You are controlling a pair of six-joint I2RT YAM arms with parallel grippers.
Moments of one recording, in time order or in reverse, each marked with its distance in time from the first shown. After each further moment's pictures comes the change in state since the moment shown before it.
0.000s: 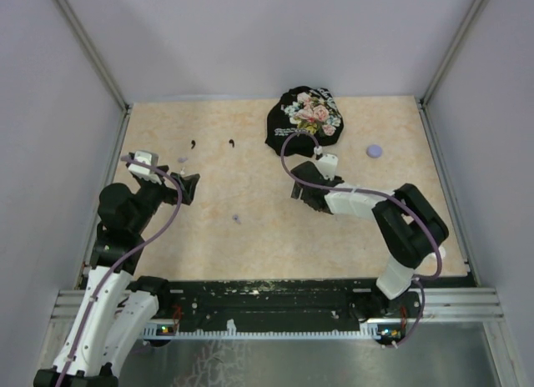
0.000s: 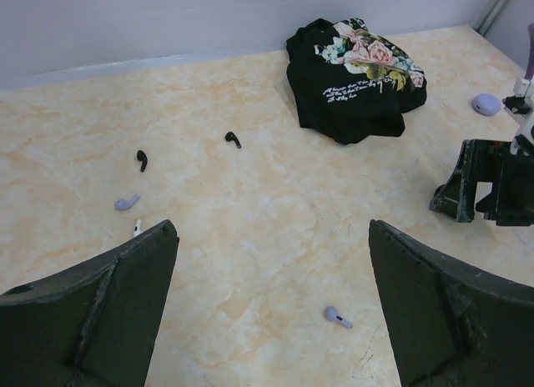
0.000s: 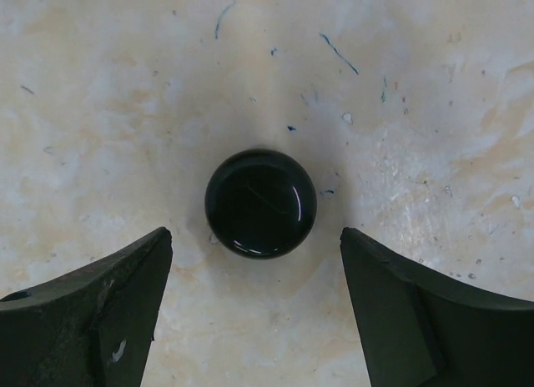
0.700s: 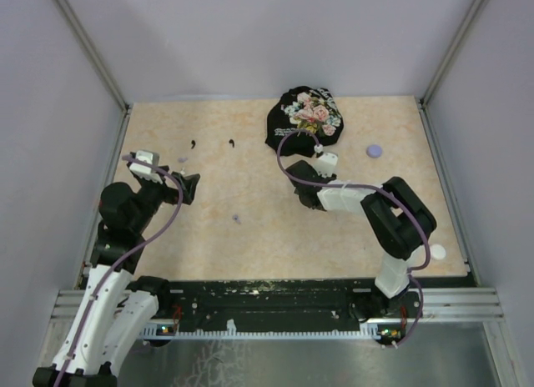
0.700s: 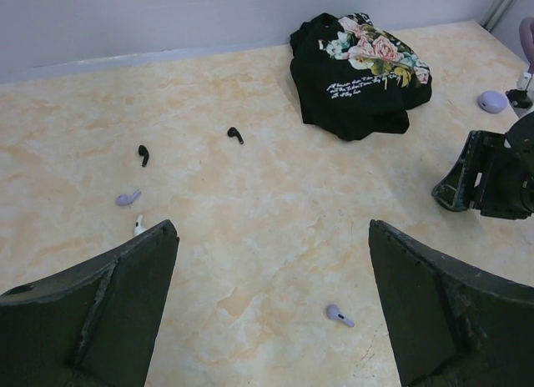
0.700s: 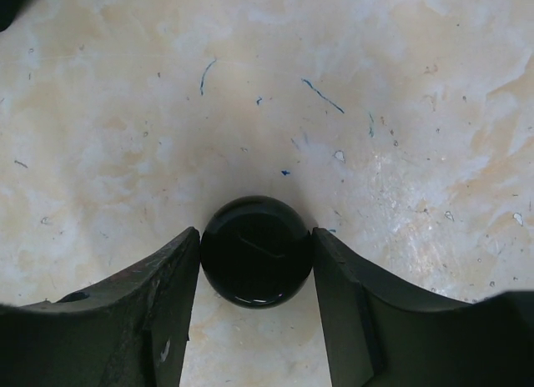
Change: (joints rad) left arm -0.010 0.008 0.000 -0.003 -0.023 0.000; right arm 0.018 0.117 0.059 0.013 0.143 0.117
